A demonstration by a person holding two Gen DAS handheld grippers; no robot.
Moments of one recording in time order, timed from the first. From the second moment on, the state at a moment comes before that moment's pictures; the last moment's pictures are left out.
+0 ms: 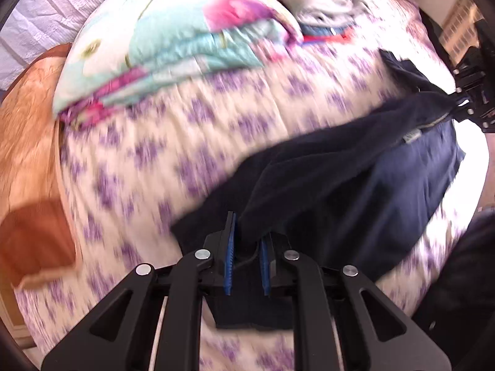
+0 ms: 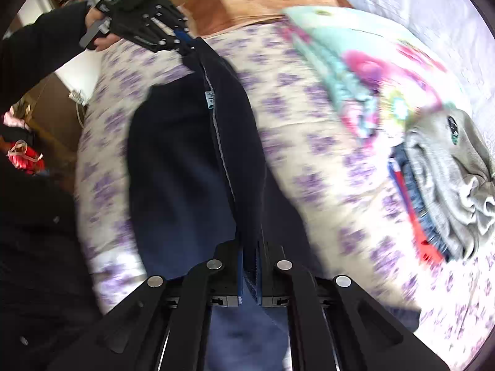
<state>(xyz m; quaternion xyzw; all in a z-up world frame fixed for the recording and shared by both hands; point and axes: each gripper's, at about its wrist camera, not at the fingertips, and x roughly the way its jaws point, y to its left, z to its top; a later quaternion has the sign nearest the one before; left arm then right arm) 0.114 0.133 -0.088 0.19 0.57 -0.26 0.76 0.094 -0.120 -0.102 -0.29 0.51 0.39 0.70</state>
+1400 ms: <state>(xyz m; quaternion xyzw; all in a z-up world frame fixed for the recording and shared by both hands) 0.069 0.124 -0.185 -0.04 0.63 -0.10 0.77 0.024 -0.067 -0.191 -0.13 0.61 0.28 0.73</state>
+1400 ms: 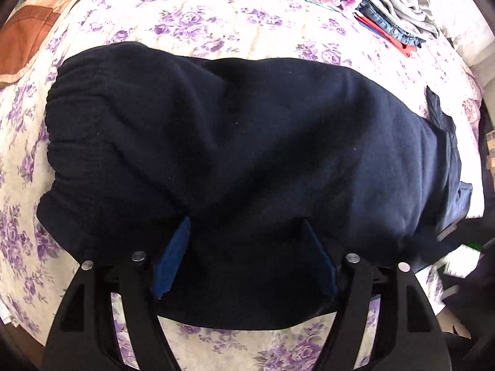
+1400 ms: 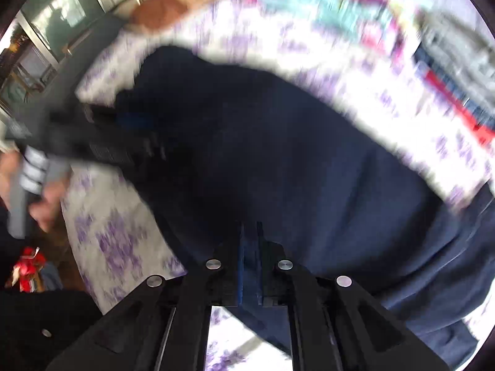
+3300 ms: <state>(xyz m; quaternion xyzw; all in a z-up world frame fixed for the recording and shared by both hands) 0.028 0.031 -0.189 -0.01 0.66 -0.16 0.74 -0.096 -0.436 -0.220 0.34 0.49 -0.19 0.78</state>
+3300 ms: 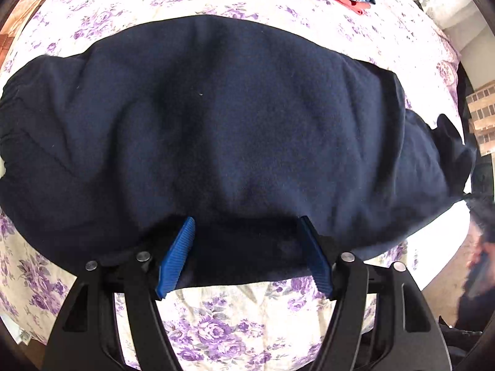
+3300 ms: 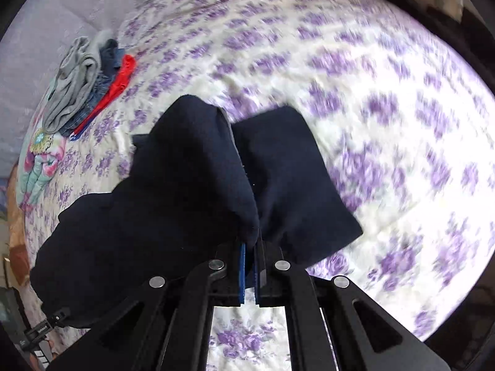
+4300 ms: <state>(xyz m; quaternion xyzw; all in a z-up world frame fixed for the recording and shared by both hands) 0.023 -0.139 -0.204 0.07 0.67 -0.28 0.69 -0.122 -0.483 -0.221 0.36 0.48 -0.22 0.77</state>
